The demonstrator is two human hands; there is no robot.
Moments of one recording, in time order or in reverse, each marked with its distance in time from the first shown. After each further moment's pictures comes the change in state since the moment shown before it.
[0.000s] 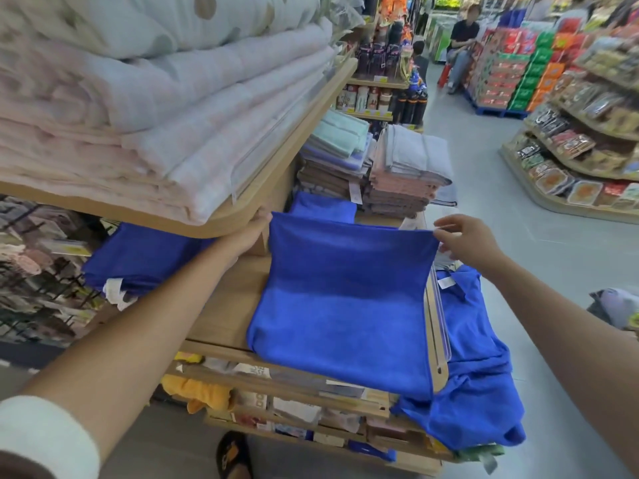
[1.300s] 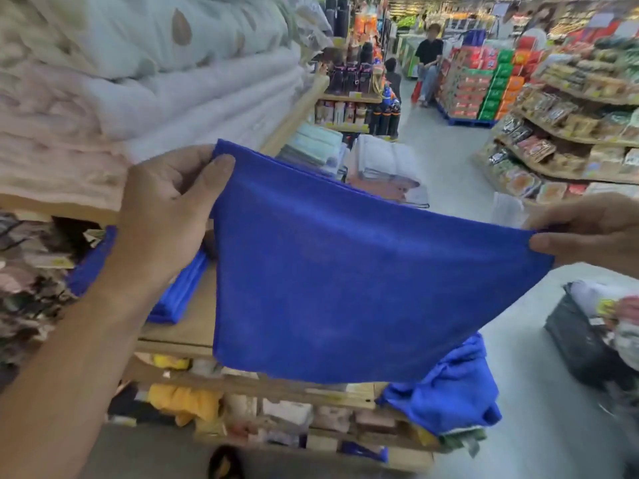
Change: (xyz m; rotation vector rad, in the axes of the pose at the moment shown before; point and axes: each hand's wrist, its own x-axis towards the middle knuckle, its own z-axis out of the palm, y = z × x) left_hand -0.186 0.159 -0.068 -0.249 0.107 0.607; right_hand -0.094 0.037 -0.201 0.249 -0.416 -0.405
